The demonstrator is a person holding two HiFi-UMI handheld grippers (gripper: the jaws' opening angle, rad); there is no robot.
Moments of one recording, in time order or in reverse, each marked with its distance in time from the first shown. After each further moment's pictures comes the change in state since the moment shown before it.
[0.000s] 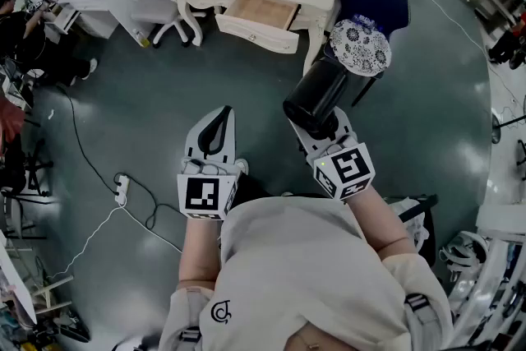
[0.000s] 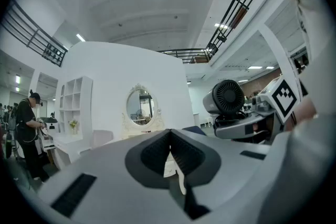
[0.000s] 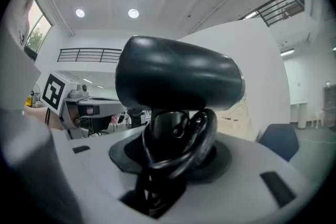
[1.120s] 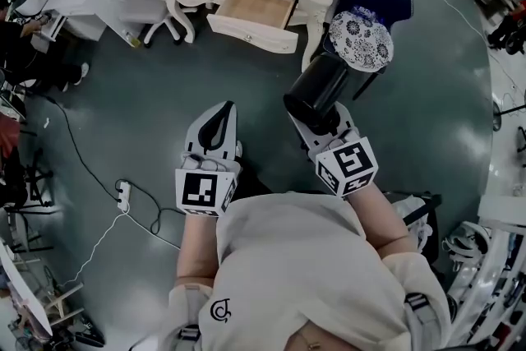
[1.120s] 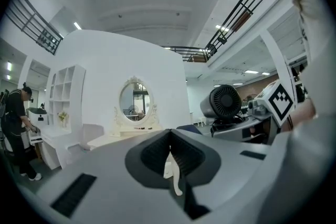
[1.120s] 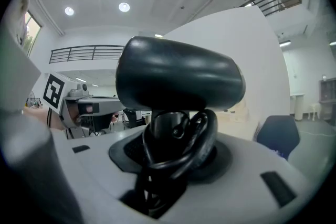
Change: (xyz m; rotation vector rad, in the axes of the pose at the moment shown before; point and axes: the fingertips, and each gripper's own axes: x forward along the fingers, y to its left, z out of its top) left arm 0.072 0.030 -0.019 -0.050 0.023 -0.088; right arm 0.060 -0.043 -0.019 0.049 0.072 -0.038
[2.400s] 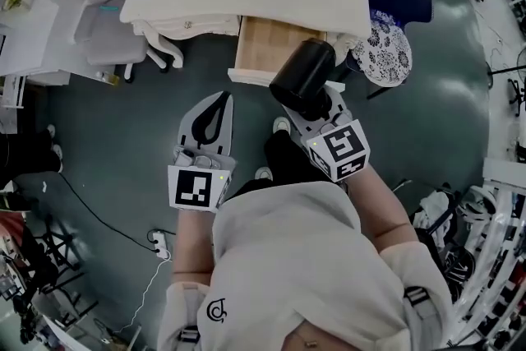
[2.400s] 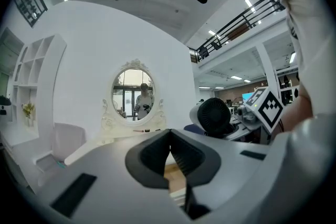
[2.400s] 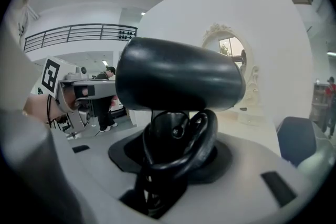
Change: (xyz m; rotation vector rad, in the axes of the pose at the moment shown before) left arm 0.257 0.306 -0.021 -0.038 0.005 -0.270; right arm 0.381 -0.086 0.013 0.012 0.177 -0.163
